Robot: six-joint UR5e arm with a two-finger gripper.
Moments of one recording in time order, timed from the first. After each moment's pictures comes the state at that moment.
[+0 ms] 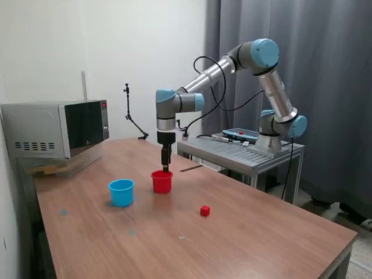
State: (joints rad) arm -0.26 -0.92 1.47 -2.09 -1.60 -2.68
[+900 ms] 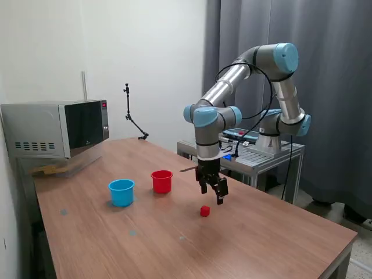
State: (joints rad) arm 0.05 -0.83 1.43 -2.04 -1.52 -2.96
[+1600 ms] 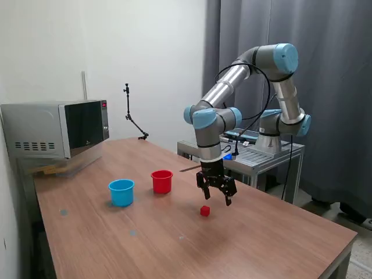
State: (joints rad) arm 0.05 -0.83 1.43 -2.04 -1.44 -3.21
